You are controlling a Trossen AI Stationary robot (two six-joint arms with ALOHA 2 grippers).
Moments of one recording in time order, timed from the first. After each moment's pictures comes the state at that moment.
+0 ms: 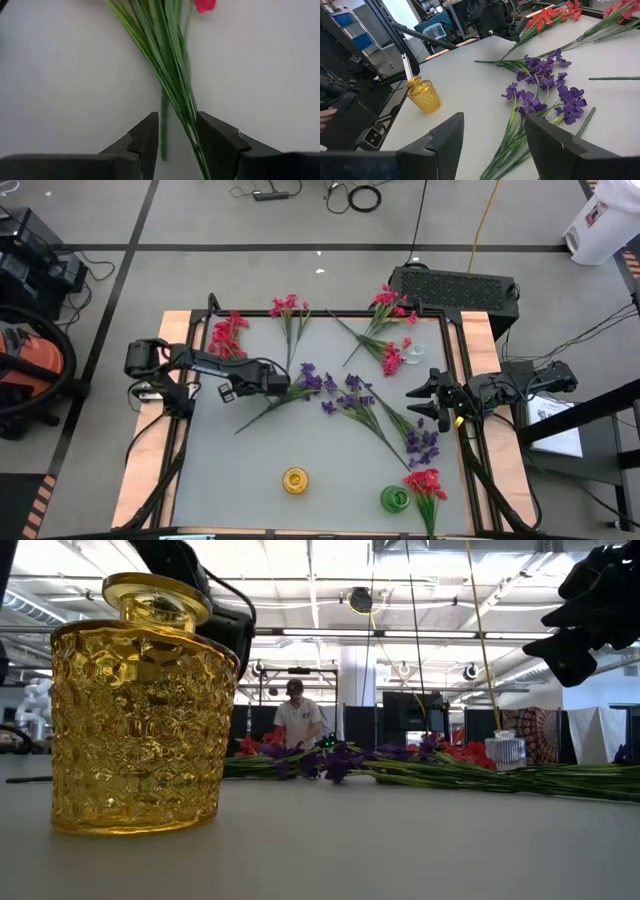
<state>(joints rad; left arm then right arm) 0.10 1.66 0.91 -1.03 -0.40 -2.00 0.27 0.10 0.20 -0.33 0.23 0.48</state>
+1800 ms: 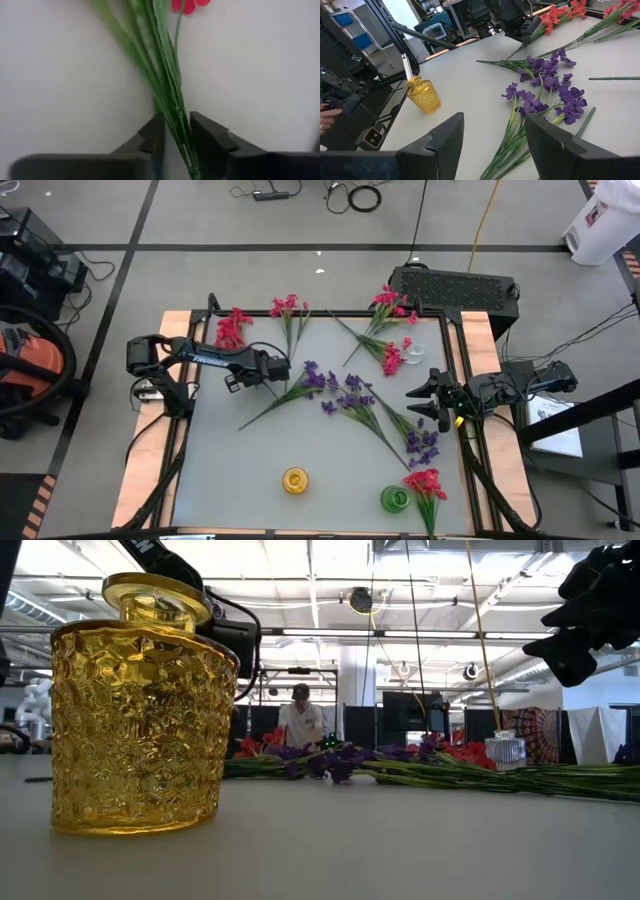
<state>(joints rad) 0.24 1.66 0.87 -0.81 -0.39 -1.77 0.27 0.10 0.20 -0.33 0.23 0.48</state>
